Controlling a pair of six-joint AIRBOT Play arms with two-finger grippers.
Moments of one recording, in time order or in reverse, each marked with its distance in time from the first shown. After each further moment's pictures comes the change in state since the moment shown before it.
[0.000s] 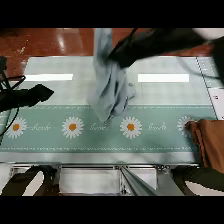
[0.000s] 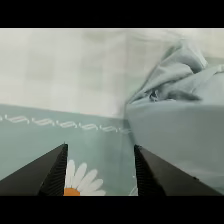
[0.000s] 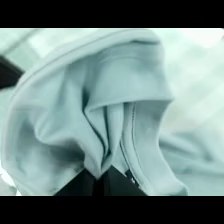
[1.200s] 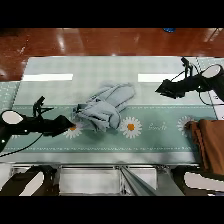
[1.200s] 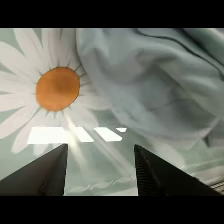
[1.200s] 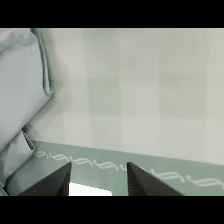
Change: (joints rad) left arm -0.037 -0.114 -0.356 -0.201 -0.080 0.012; right arm -0.616 -0.045 -0.575 0.056 -0.079 0.127
